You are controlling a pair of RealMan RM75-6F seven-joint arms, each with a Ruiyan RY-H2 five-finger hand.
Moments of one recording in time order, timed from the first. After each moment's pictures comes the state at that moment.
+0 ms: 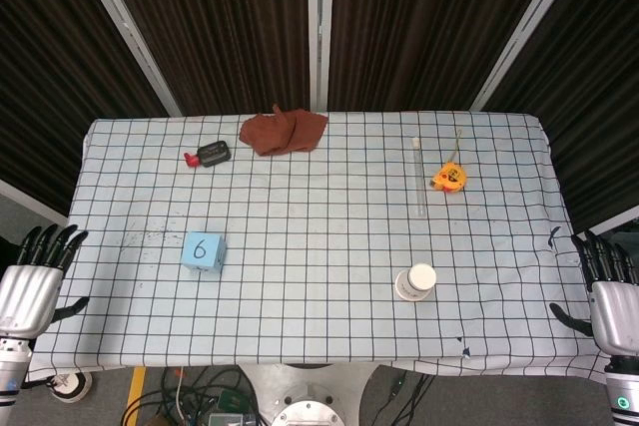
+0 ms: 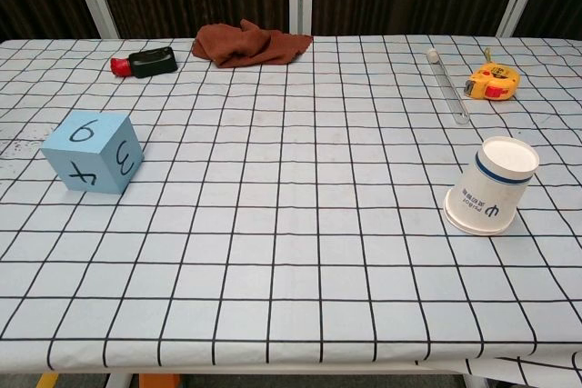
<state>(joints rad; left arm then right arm) -0.11 -1.06 -0.02 -1.70 1.54 1.48 0.25 0.03 -1.08 0.08 -1.65 -1.48 1.53 -0.05</state>
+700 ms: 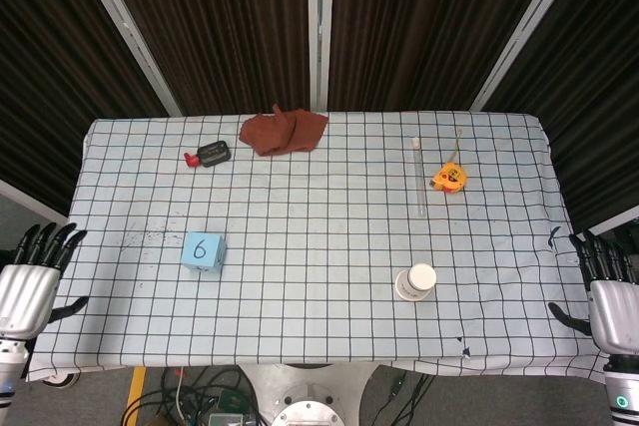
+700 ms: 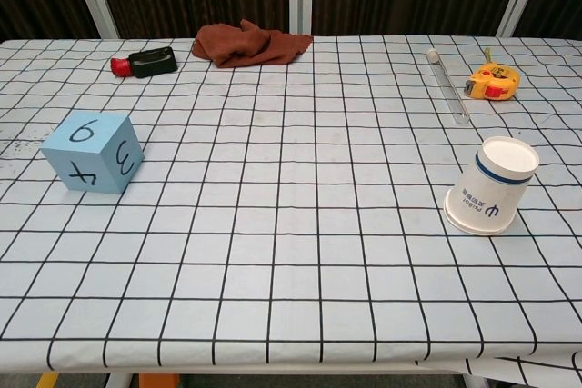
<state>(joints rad) -0.11 -1.04 -0.02 -1.71 1.57 1.50 0.21 0.03 -1.08 0.08 -1.66 -1.49 1.52 -0.06</state>
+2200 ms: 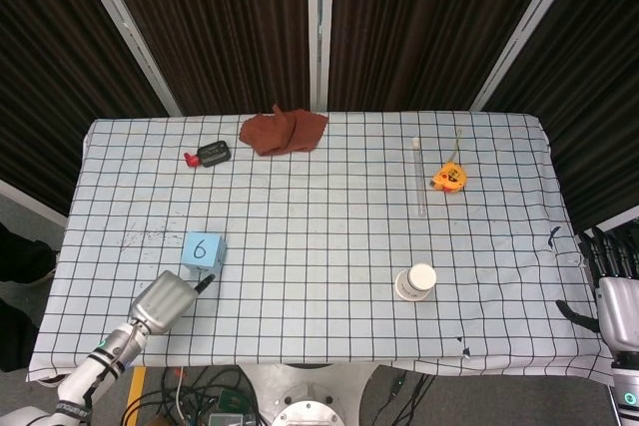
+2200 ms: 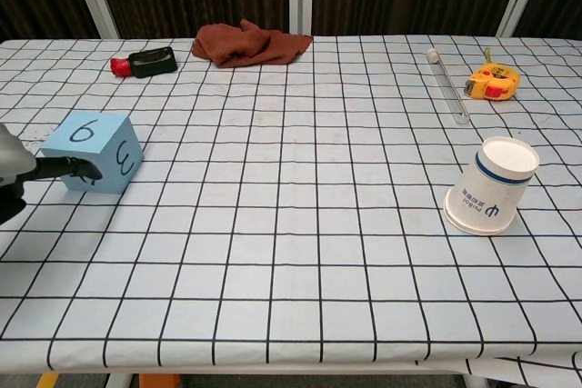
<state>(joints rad) -0.46 -1.18 0.05 -1.91 1.31 0.96 0.91 0.04 -1.06 0.09 -1.64 -1.45 1.50 -0.03</state>
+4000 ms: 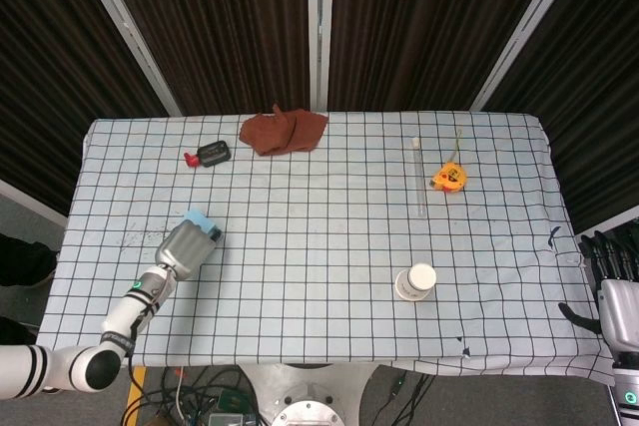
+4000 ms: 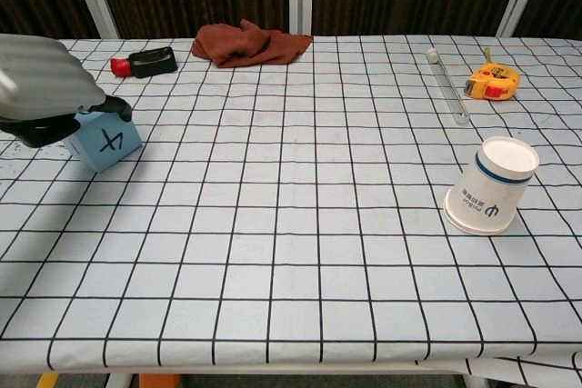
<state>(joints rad) -0.88 -1.23 0.03 -1.86 0.73 0.95 1.23 0.04 -1.09 0.09 -1.59 -1.43 1.48 -0.01</state>
